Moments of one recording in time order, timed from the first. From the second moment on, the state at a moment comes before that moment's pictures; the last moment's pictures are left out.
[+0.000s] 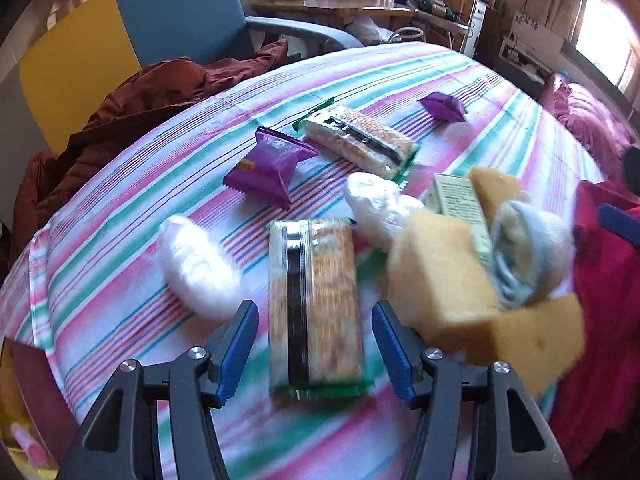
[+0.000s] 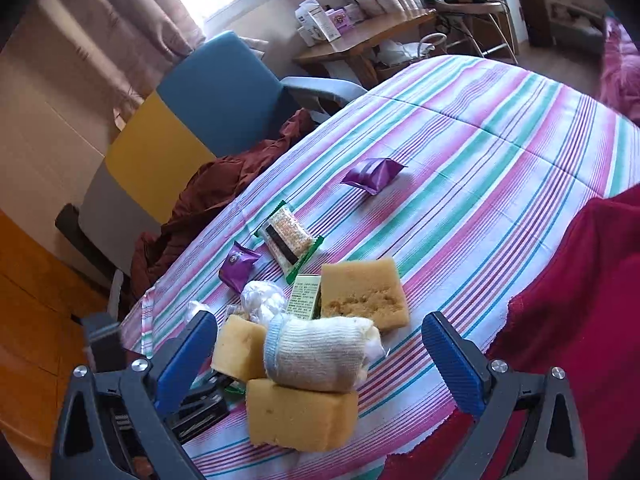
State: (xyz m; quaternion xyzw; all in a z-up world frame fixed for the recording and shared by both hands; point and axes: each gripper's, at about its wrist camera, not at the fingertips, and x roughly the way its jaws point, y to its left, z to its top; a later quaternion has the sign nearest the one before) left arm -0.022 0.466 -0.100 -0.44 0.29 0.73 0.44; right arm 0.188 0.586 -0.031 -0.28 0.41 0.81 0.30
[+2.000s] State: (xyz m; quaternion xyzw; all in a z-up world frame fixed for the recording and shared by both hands) left arm 0.004 0.161 -0.003 -0.39 0.05 0.86 0.31; right arm 0.112 0.453 0.028 -0.29 0.19 0.93 0.14
